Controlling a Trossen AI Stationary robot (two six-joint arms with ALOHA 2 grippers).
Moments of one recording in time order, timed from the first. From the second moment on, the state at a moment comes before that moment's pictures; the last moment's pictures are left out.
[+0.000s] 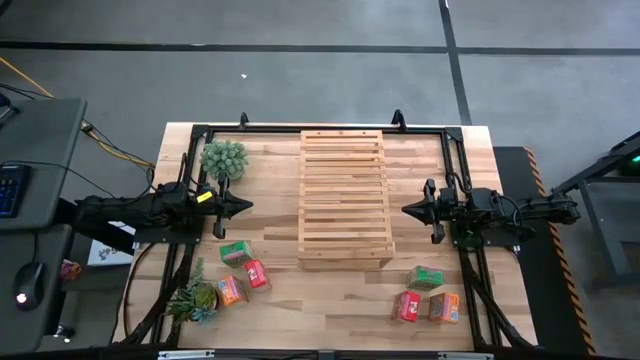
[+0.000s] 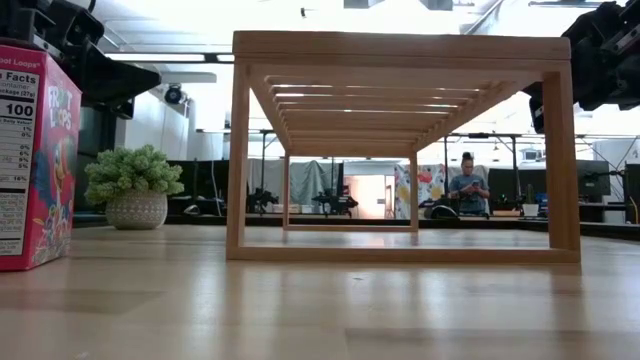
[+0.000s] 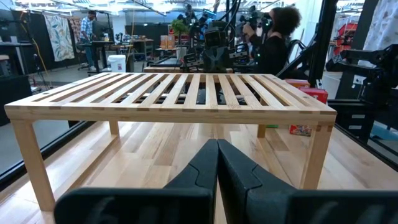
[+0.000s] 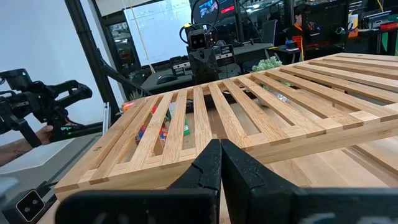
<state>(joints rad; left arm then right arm) 0.01 0.00 0.01 0.02 -0.04 0.01 0.09 0.01 0.01 0.03 0.11 0.20</state>
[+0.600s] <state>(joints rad) 0.01 0.00 0.01 0.02 -0.04 0.01 0.09 0.09 0.05 0.61 0.17 0.08</state>
